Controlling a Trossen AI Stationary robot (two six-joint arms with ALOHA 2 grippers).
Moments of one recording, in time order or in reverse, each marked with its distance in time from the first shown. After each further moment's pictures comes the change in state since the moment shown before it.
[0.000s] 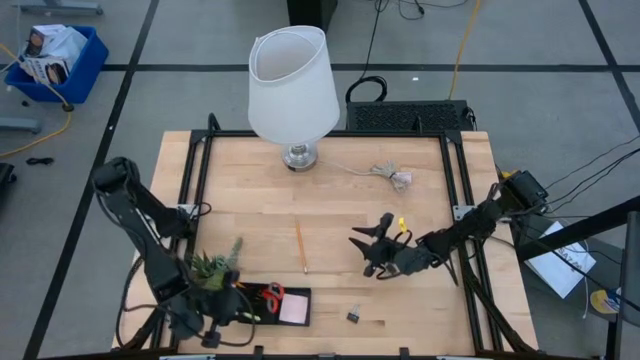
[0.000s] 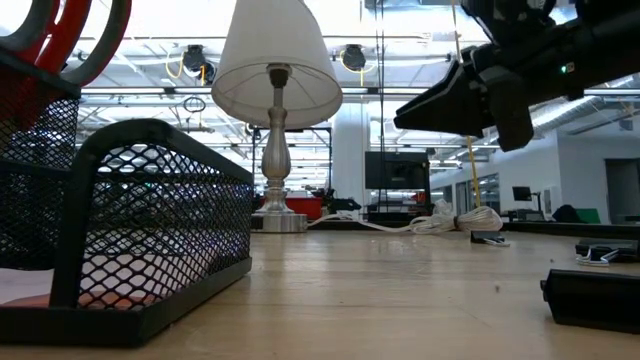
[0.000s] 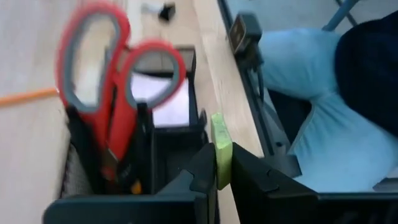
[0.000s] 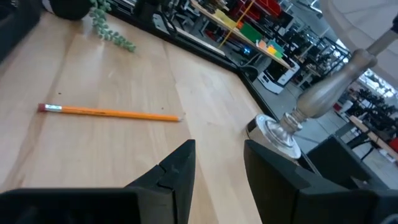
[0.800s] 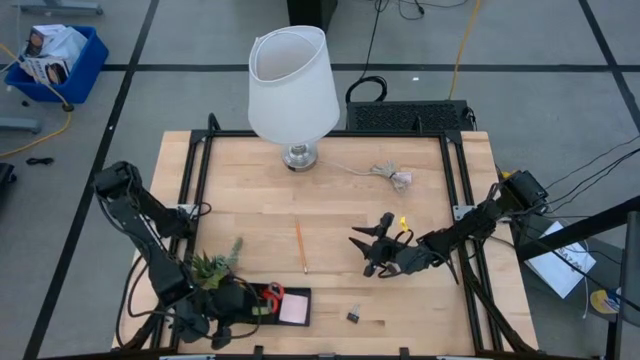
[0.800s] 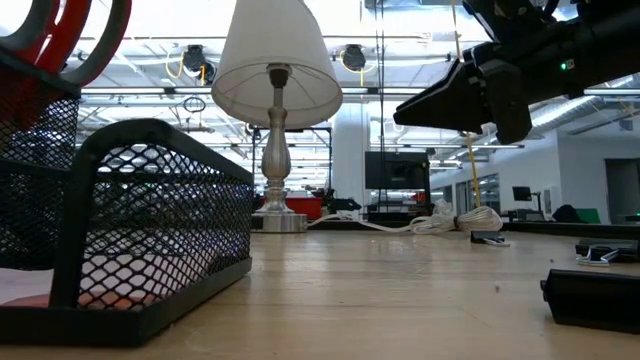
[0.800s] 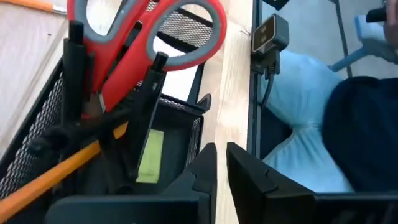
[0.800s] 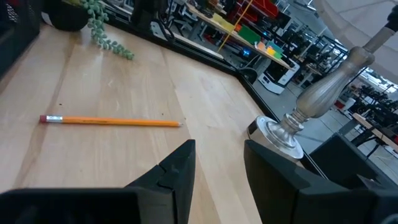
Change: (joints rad) left arm 0.014 0.046 0.000 -0.001 0.025 -0.403; right arm 0.002 0.000 -0.008 0.041 -0.001 0.016
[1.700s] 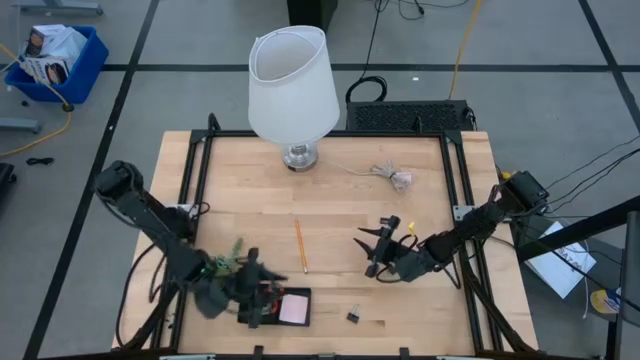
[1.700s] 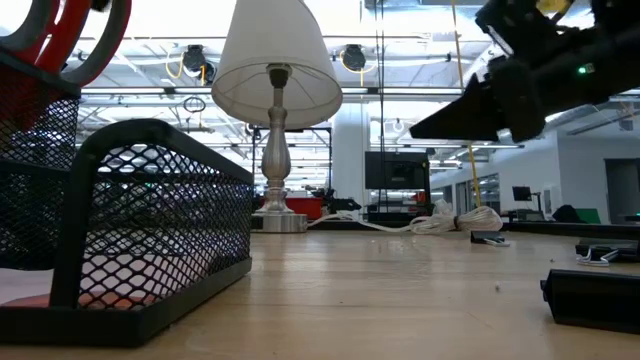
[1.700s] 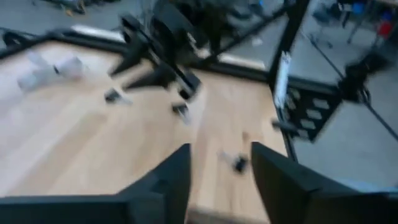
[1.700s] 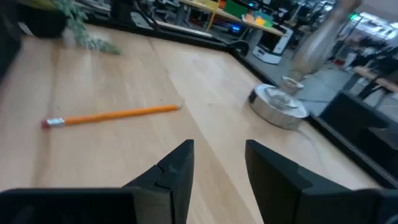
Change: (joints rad) left arm 0.211 0.000 0.000 0.449 -0.353 0.613; right arm 0.055 -0.005 -0.001 -0.153 0.105 0.329
